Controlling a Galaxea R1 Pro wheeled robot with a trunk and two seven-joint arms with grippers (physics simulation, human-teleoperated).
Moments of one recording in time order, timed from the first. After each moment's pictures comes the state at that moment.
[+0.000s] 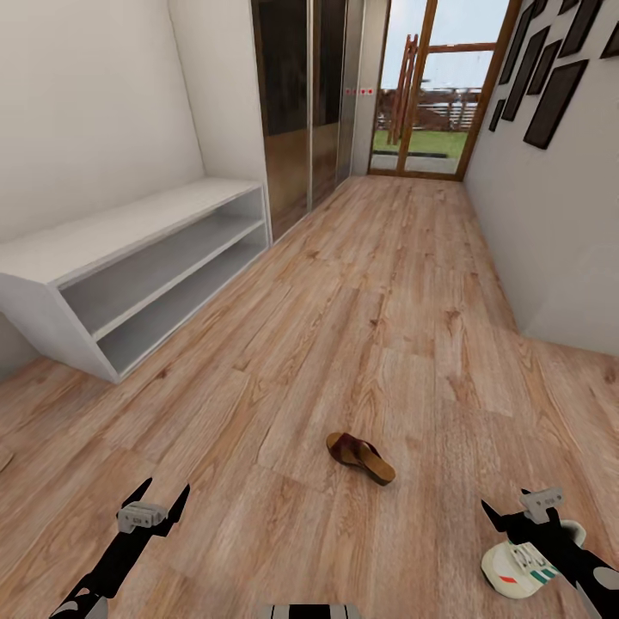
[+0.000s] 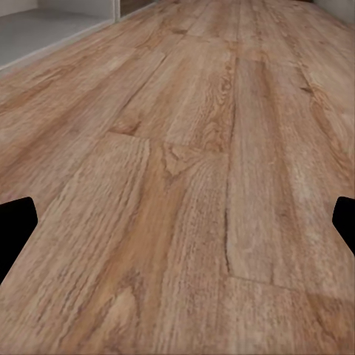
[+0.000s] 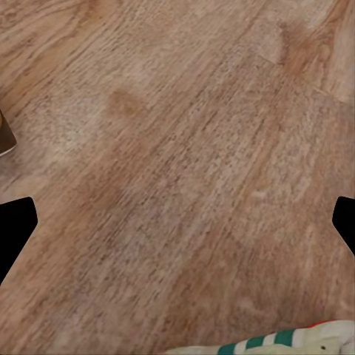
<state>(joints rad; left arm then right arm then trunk) -0.44 0.20 0.23 -0.29 0.24 -0.85 -0.66 -0.42 -0.38 -0.27 -0.47 0.16 -0.37 0.42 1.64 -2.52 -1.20</state>
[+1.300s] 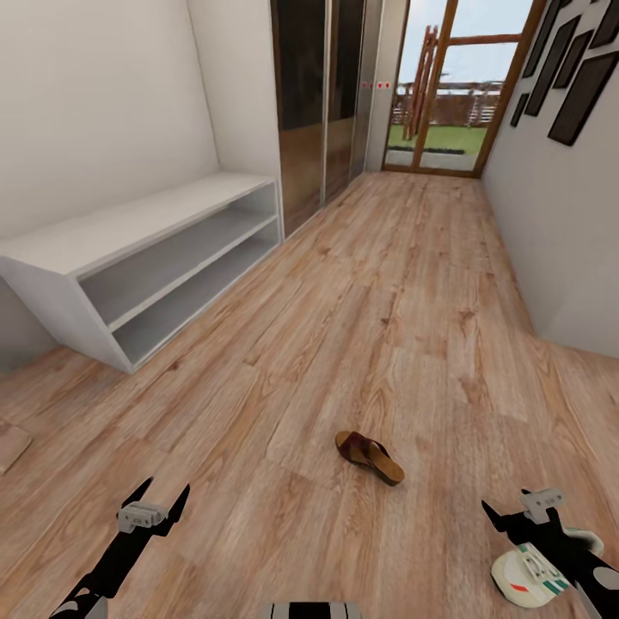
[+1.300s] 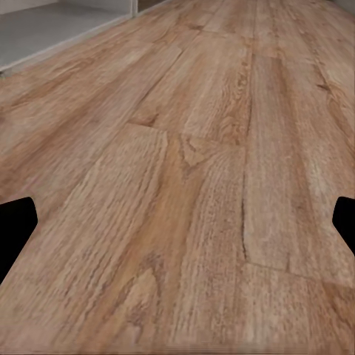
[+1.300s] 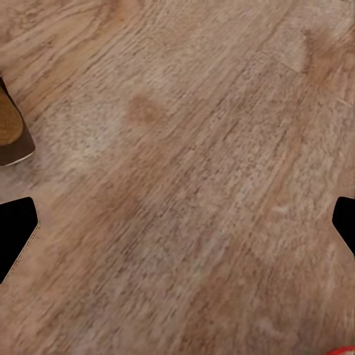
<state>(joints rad) -0.44 0.20 0.23 -0.29 0.24 -0.85 -0.66 -0.42 -0.38 -0.27 -0.47 0.16 -0.37 0.42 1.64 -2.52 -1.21</state>
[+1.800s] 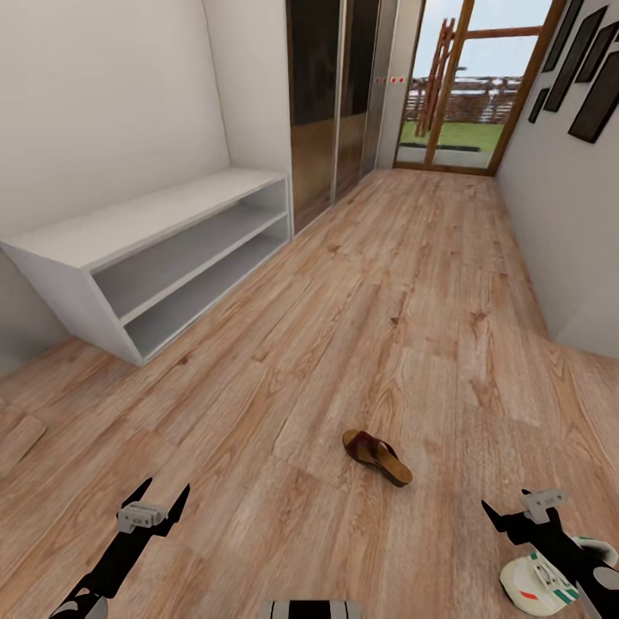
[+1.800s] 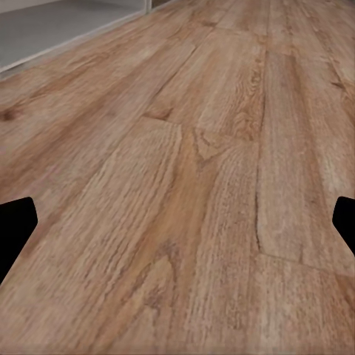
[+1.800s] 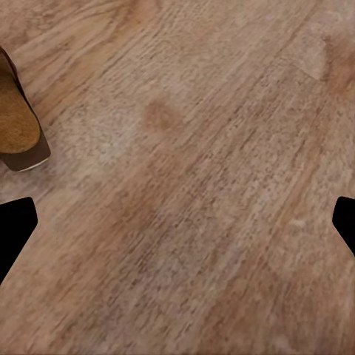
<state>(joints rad) -0.44 0.20 0.23 -0.29 0.24 -0.85 -0.66 -0.42 -0.38 -0.27 -0.47 0.16 -0.37 0.42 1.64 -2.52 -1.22</state>
